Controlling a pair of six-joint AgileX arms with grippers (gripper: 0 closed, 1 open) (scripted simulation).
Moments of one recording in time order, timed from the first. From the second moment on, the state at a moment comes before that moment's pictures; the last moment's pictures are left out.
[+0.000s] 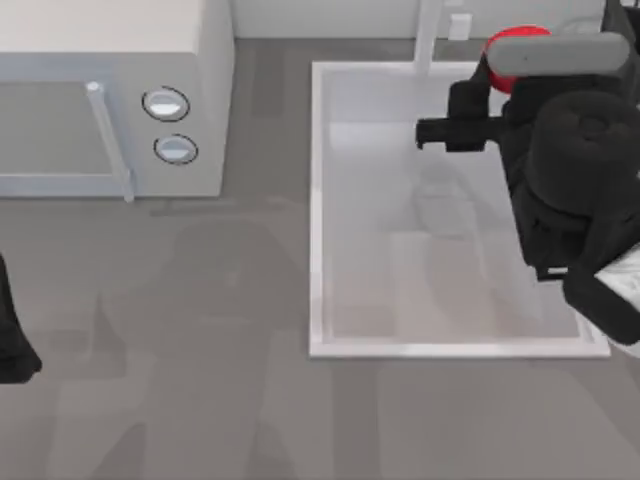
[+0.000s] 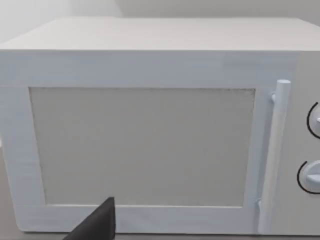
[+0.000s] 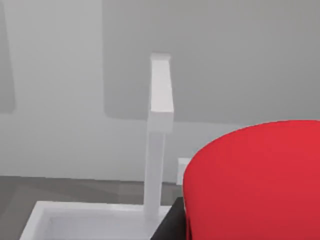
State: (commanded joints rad) left arm 0.00 0.00 0.00 0.00 0.00 0.00; right arm 0.62 1.62 0.74 0.80 0.65 0.01
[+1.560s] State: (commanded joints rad) left arm 0.00 0.00 0.00 0.00 0.00 0.00; right arm 0.65 2.23 0.61 1.61 0.68 0.02
